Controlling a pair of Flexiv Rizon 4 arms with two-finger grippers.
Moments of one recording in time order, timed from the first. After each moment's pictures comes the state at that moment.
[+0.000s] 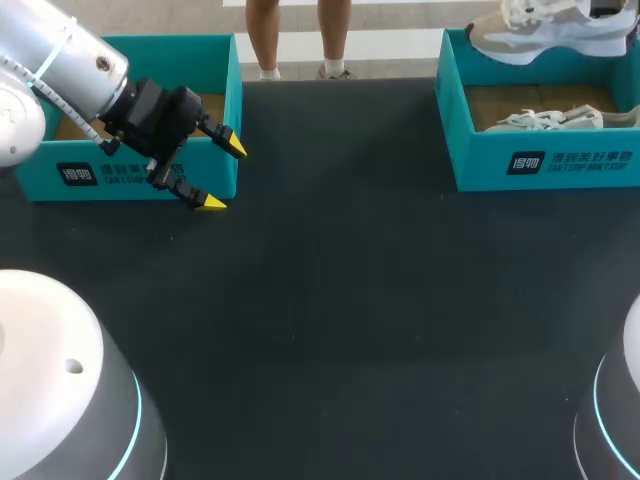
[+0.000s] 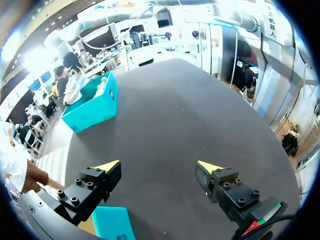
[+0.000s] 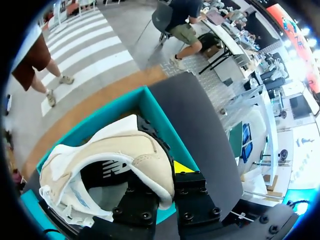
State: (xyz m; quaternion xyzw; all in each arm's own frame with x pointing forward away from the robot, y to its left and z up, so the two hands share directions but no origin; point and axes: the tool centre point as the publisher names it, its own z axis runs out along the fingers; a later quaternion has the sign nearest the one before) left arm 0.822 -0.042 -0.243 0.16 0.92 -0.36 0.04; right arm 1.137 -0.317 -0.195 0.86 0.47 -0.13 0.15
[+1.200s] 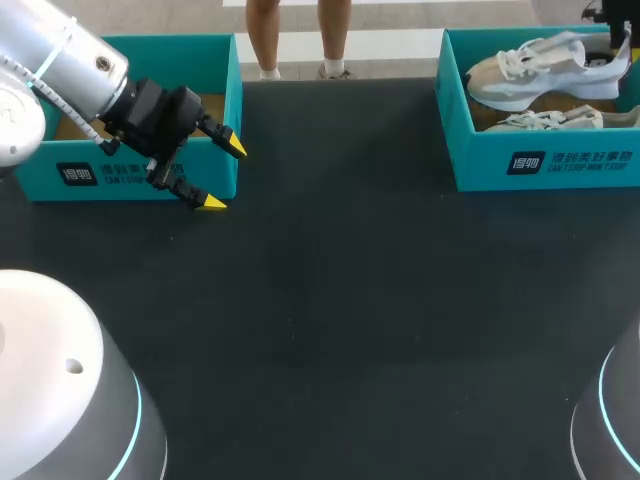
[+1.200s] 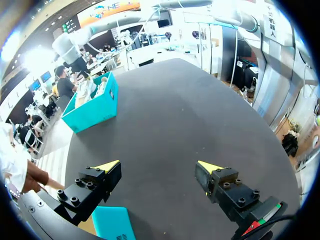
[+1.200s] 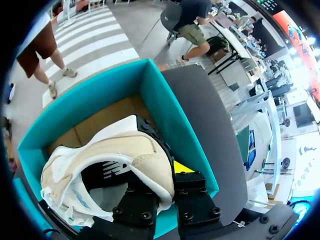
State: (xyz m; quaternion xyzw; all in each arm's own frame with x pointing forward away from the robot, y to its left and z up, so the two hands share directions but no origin) left arm 0.822 -0.042 -0.243 0.16 0.92 -0.36 0.04; right arm 1.109 -0.320 -0.261 0.85 0.50 -0.11 0.16
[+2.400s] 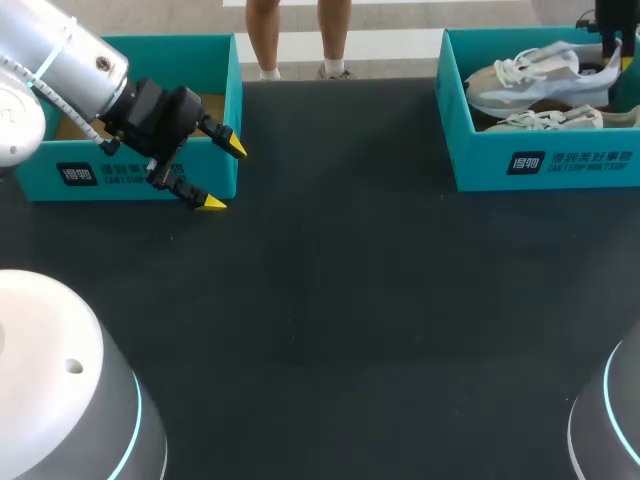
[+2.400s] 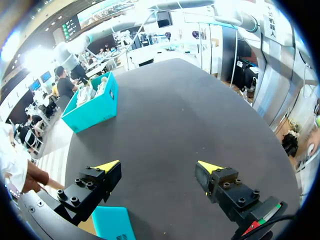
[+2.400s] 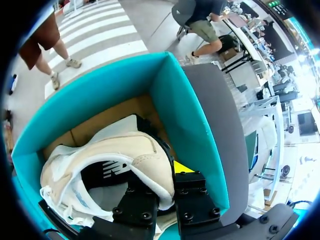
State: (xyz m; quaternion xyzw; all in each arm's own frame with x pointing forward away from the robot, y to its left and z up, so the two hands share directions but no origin) left arm 0.822 -0.043 -0.243 0.16 0.92 -0.36 0.04; right arm 1.140 -0.327 -0.302 0.83 0.53 -0.12 0.12
